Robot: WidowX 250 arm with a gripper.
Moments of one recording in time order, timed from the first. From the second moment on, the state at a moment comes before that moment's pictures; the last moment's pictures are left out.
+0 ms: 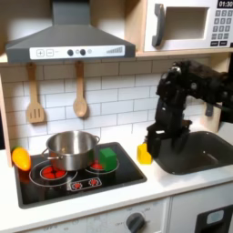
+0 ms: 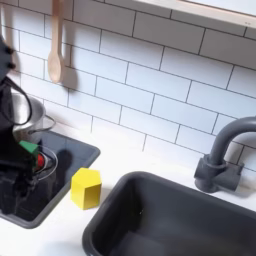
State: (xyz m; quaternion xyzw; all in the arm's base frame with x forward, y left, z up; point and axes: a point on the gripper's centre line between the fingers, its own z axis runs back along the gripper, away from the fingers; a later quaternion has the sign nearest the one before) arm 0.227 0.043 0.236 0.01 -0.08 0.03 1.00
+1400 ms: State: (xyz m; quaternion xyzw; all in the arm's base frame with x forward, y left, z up) arm 0.311 0.083 0.225 0.02 -0.09 0.07 0.99
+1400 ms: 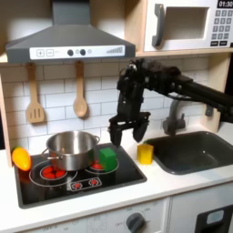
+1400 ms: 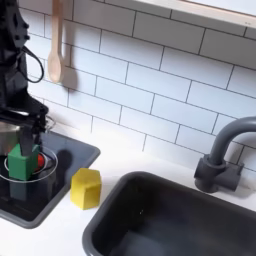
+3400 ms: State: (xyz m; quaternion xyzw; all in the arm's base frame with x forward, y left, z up) arm 0.353 0.104 0.172 0.02 -0.08 0.09 0.99
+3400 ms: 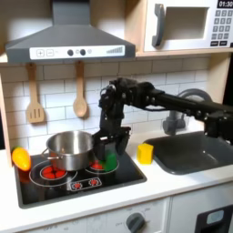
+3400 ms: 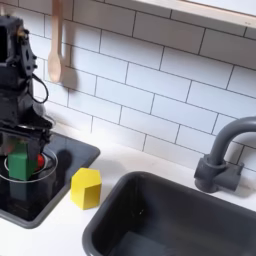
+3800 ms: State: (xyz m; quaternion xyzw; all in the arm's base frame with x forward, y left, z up) arm 0.362 0.099 0.162 0.02 -0.07 0.09 0.99
